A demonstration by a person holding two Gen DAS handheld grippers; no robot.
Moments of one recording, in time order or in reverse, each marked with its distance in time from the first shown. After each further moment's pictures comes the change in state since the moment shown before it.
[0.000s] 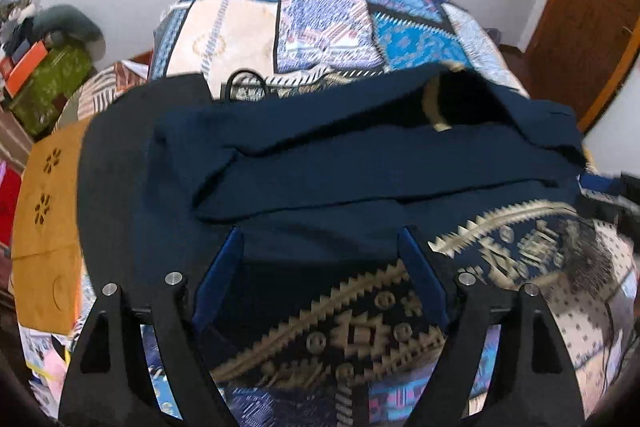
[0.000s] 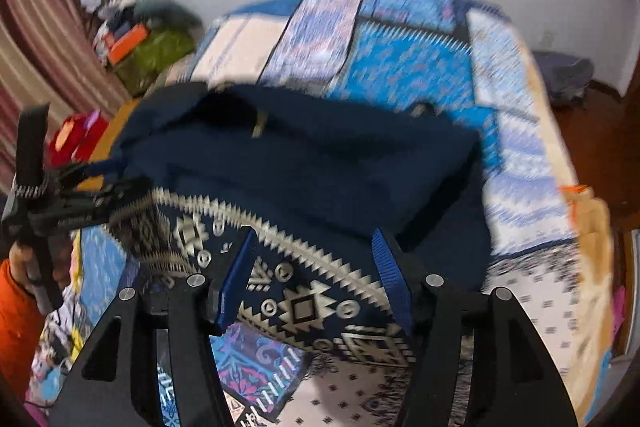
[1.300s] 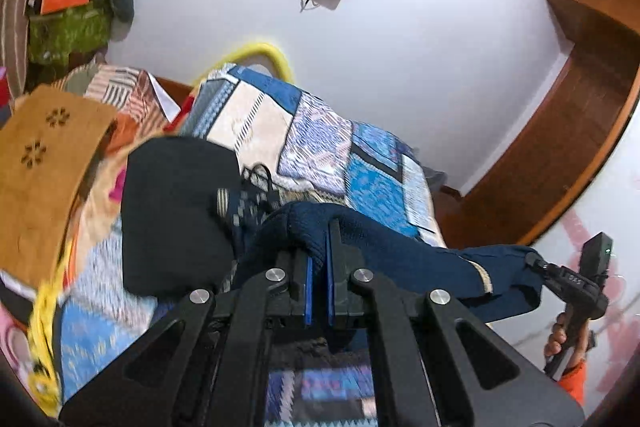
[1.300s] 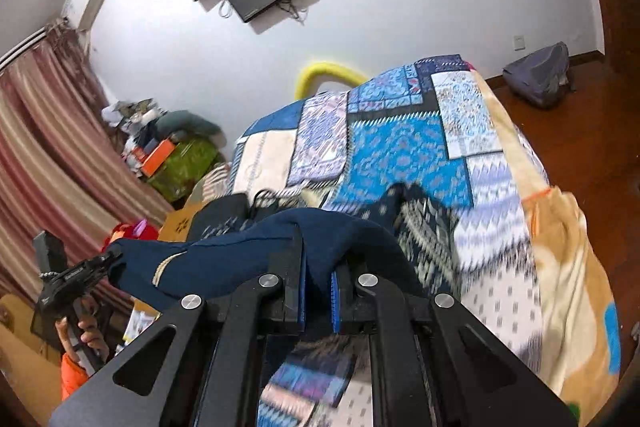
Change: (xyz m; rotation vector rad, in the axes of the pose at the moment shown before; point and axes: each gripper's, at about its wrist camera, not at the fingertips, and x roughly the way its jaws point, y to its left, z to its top) left arm -0.161 0.103 -0.009 -0.368 -0.351 -0.286; right arm -0.133 -0.029 0.007 0.229 -0.339 0.114
